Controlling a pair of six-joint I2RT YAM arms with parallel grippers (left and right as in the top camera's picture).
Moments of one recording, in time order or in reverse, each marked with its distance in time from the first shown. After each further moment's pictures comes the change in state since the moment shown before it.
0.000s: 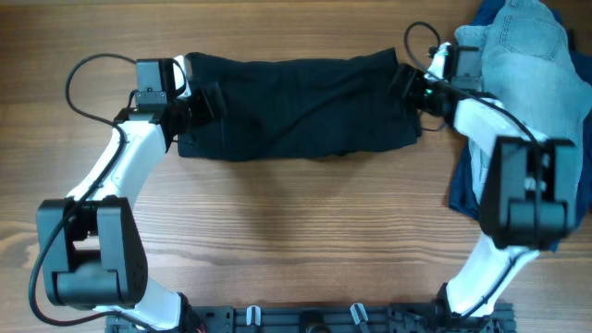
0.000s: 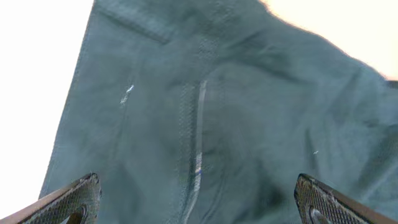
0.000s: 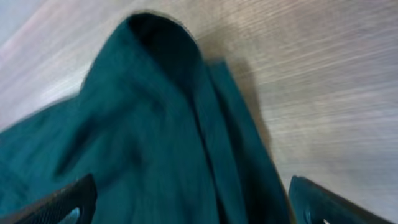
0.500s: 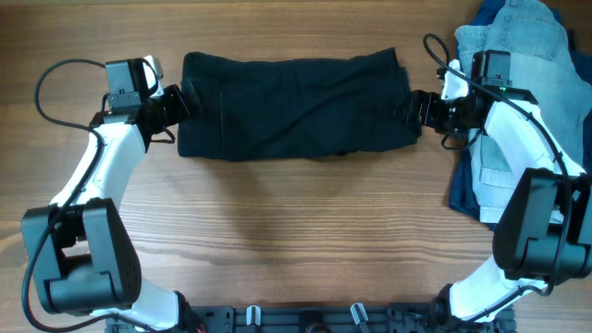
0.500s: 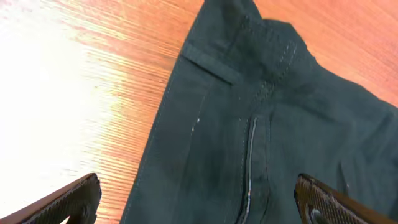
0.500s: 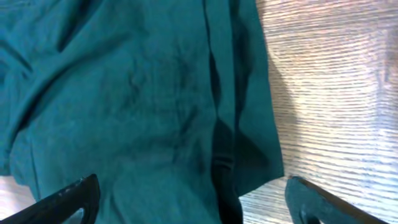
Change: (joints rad) left arm 0.105 -0.011 0.000 0.026 -0.029 0.025; right arm -0.058 -0.132 0.008 -0.433 -0.098 -0.292
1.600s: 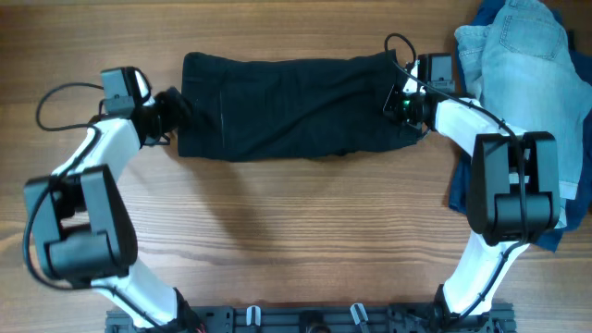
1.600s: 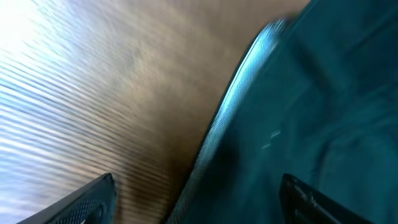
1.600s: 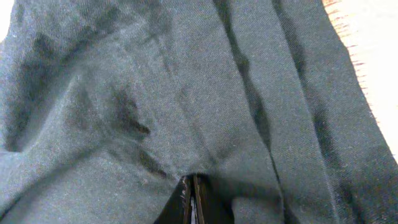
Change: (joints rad) left arm 0.070 0.177 0.000 0.056 0.071 -0.139; right arm 0.170 0.217 -0.008 0.388 0.167 0.371
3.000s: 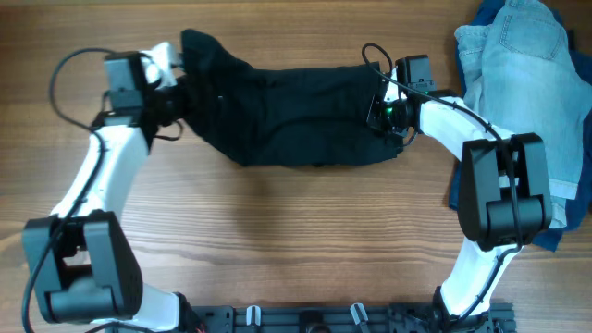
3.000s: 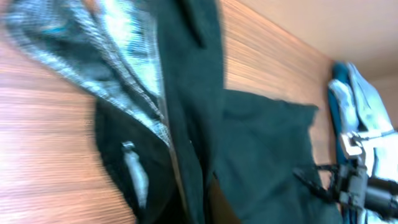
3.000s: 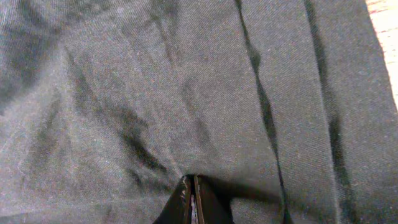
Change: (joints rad) left arm -0.109 -0.226 0.000 0.033 0.254 0.135; right arm 0.095 -0.019 0.014 -0.151 -0.022 -0.019
